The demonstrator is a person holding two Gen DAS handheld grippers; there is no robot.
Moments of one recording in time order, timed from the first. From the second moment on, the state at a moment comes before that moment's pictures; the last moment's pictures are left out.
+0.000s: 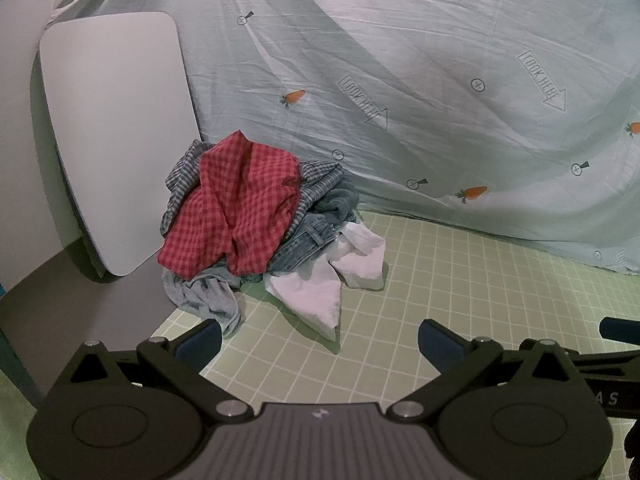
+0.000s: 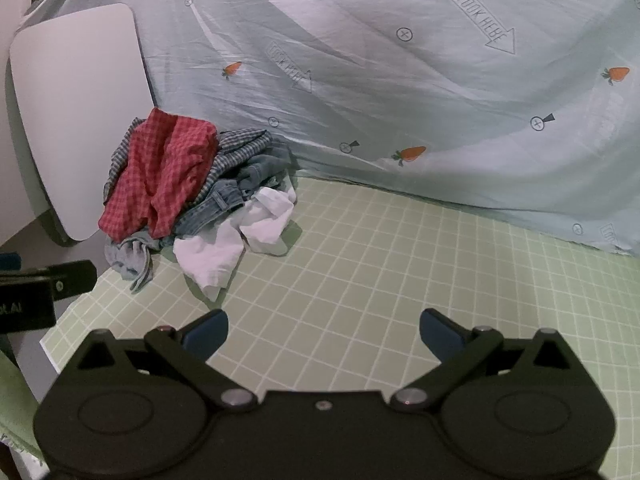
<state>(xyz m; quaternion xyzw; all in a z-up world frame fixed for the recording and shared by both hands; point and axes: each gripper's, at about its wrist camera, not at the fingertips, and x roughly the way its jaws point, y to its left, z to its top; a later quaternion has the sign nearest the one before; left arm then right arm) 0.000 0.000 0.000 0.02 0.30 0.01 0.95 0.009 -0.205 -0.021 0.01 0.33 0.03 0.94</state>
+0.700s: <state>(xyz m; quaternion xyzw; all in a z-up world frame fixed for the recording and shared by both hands) 0.003 -0.007 0.003 0.02 0.31 0.01 0.95 0.012 -0.208 -0.022 0.02 0.33 0.03 0.94</state>
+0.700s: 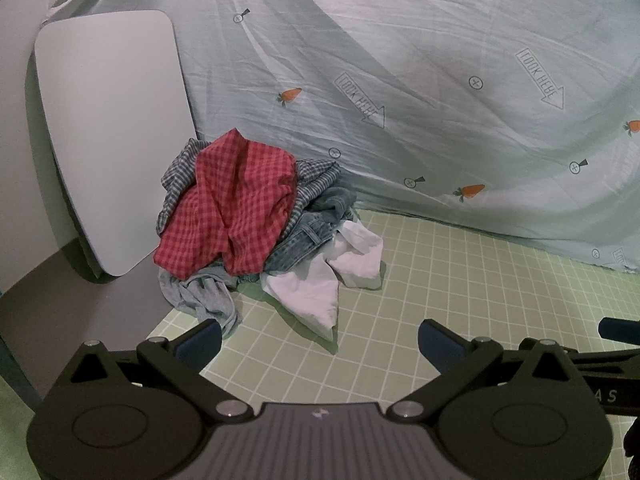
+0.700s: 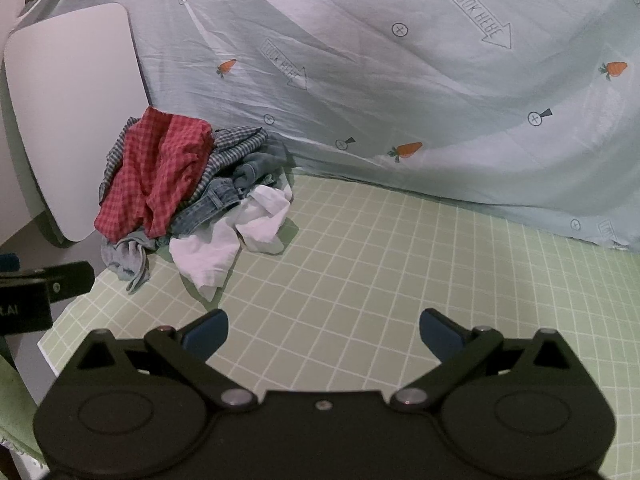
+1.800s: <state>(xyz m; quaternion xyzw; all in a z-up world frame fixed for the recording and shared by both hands) 0.009 -0.002 0.002 0.02 0.31 0.00 0.95 0.016 -0.206 -0.025 0.02 0.34 0.02 0.94</state>
